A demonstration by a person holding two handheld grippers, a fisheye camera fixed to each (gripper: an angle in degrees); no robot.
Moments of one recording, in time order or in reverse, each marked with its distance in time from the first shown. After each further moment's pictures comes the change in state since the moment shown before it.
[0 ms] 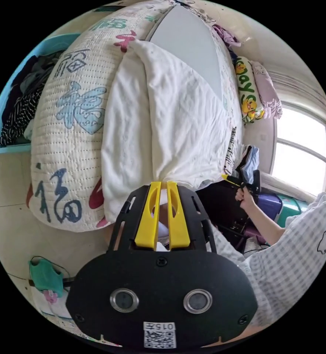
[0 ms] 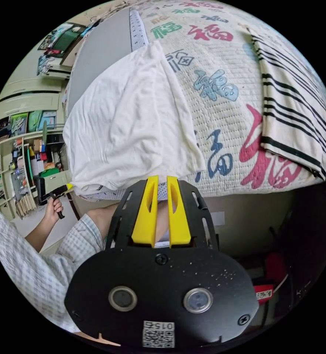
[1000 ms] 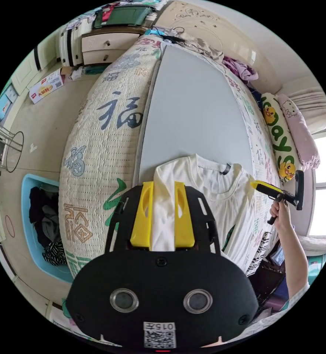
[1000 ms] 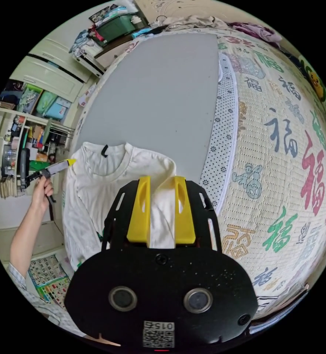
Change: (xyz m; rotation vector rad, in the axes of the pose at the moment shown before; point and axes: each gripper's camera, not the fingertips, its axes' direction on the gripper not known) left arm 0.051 -0.484 -0.085 0.364 -0.322 -0.032; right arm -0.242 -0.569 -0.141 0.112 0.154 -0.419
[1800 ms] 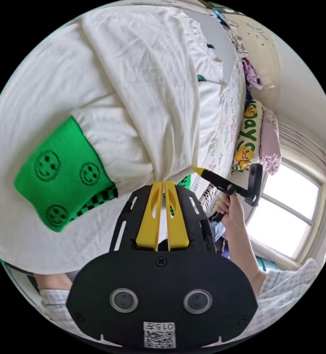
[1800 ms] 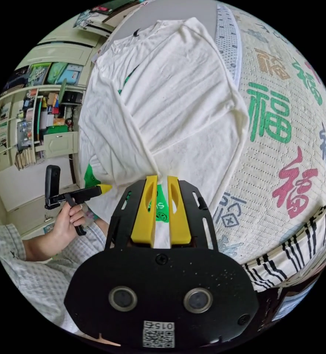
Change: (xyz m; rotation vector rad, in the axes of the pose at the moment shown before) left arm 0.064 0.322 0.047 -0.232 0.508 -0.315; right arm -0.015 0.230 -0.069 -0.285 -0.240 0.014
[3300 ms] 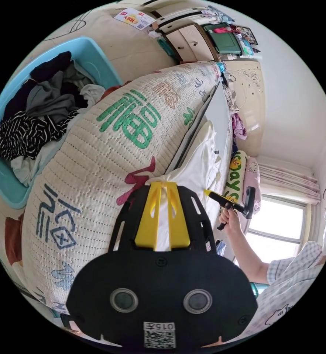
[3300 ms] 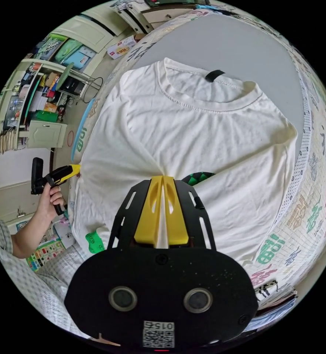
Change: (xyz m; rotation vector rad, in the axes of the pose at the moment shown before) left arm -0.183 -0.097 -0.165 0.321 0.086 -0.095; right arm -0.194 -0.221 -0.055 0.038 0.211 -0.194
